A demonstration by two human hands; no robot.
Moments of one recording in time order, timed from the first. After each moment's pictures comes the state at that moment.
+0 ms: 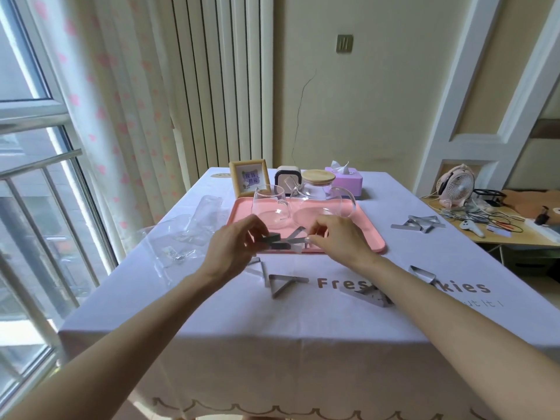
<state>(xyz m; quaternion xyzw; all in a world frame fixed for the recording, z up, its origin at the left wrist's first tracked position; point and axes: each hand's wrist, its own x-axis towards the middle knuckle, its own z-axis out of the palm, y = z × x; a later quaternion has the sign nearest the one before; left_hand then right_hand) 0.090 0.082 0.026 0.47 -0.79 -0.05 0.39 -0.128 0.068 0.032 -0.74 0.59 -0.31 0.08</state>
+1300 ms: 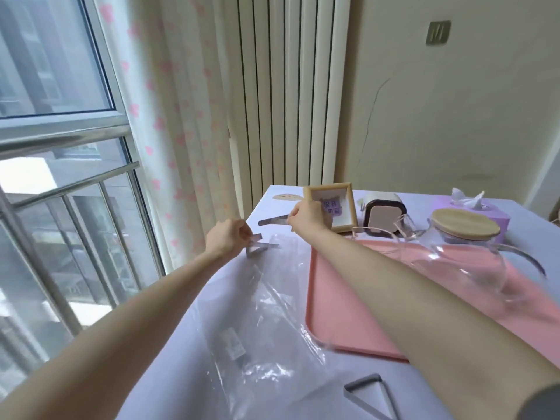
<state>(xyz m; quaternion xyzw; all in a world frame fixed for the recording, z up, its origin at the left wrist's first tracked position) 0.269 -0.175 0.003 0.71 -0.64 -0.07 0.30 0.107 -0.223 0.021 -0.65 0.66 -0.34 0.15</state>
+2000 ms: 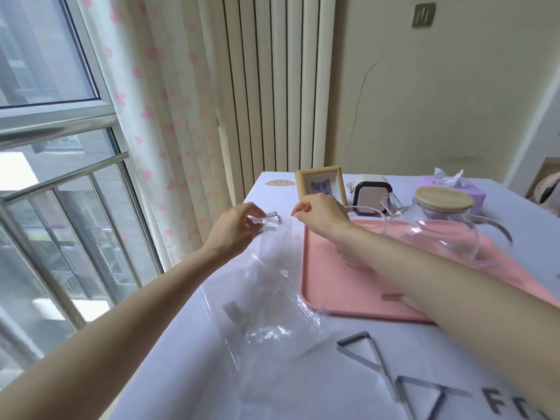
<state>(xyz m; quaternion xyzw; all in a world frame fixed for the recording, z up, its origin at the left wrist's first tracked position) 0.245 -0.113 0.022 0.59 -0.74 -0.06 0.34 0.058 -0.148 0.040 -0.75 0.59 -0.28 0.12</state>
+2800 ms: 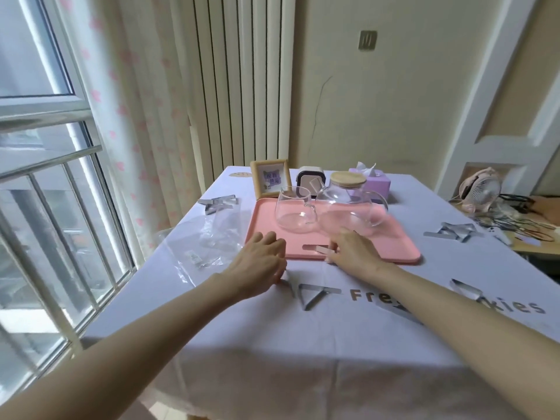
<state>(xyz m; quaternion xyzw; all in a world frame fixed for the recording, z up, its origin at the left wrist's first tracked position) 0.117 0.051 0.003 0.38 -0.90 0.20 0.10 -0.106 0.020 0.002 -0.76 0.63 -0.14 0.03</state>
